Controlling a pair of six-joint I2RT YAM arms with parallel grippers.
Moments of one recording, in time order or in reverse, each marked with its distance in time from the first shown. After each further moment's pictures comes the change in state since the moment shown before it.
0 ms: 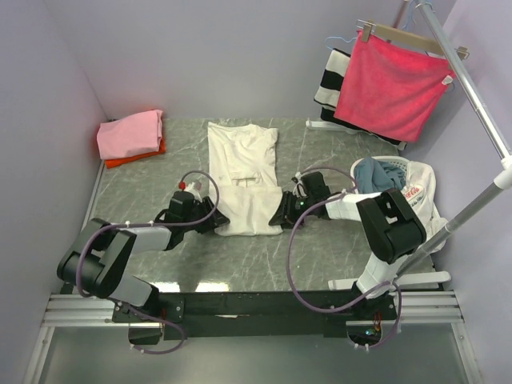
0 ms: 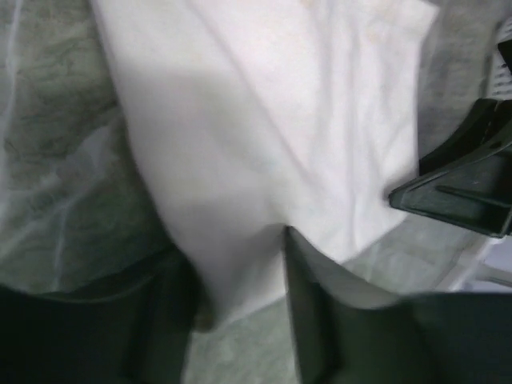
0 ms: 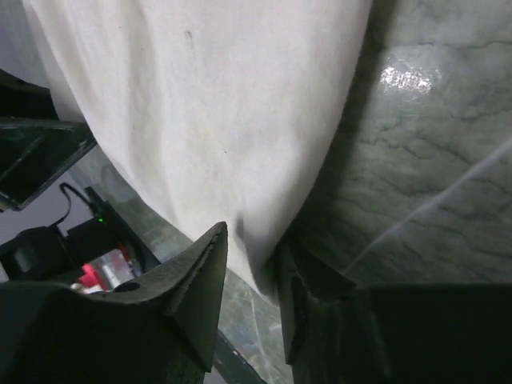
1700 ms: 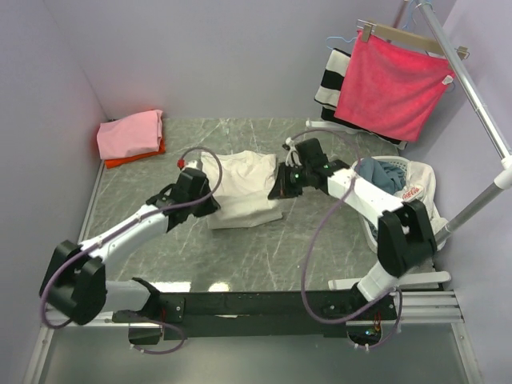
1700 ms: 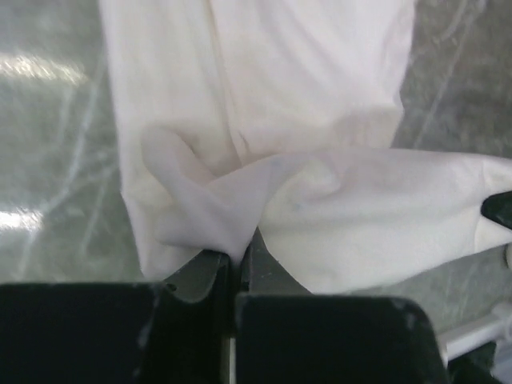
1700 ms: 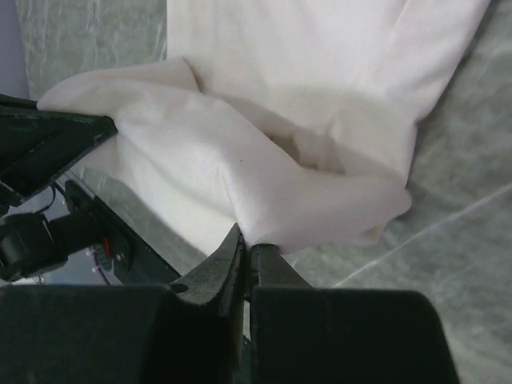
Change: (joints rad) left arm -0.149 -0.183 0.384 -0.703 -0.363 0.016; right arm 0.059 -0.146 0.368 -0.444 0.126 -0.210
